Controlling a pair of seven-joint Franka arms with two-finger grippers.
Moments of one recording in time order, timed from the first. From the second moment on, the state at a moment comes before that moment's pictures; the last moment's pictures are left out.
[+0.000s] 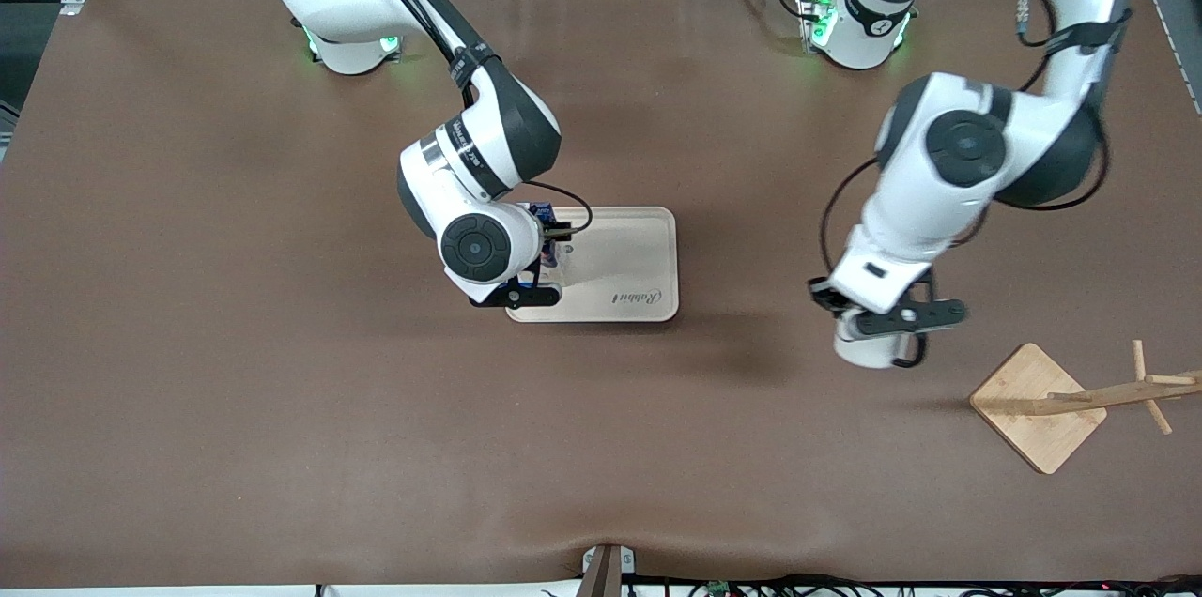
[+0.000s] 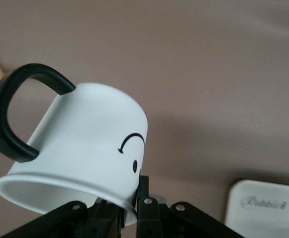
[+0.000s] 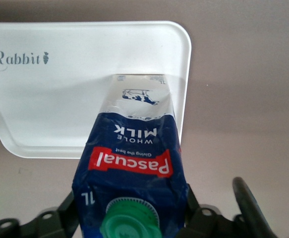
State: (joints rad) left arm -0.23 0.35 -0.19 -1.70 0.15 2.14 -0.62; right arm 0.62 0.71 -0.06 -1.23 0.29 1.58 0.52
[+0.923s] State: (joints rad) left arm -0.44 0.58 -0.19 -1.55 -0.17 2.07 -0.81; right arm 0.58 0.67 -0.08 -1.17 0.29 1.57 0.54
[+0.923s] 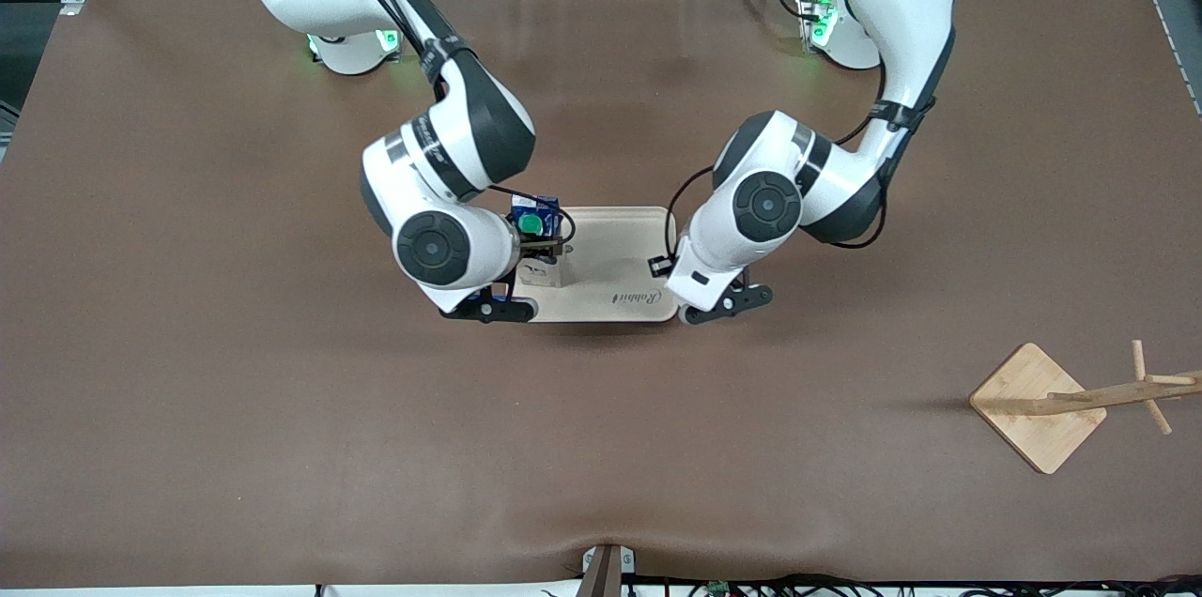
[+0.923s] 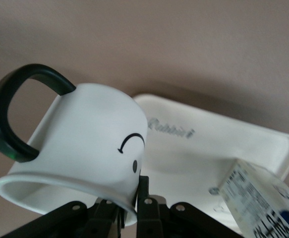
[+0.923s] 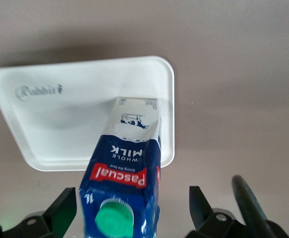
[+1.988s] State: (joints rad) left arm -0.53 0.78 -0.19 -1.45 -0.41 2.07 -1.03; right arm 0.28 0.36 -0.10 -1.07 0.09 1.23 0.45
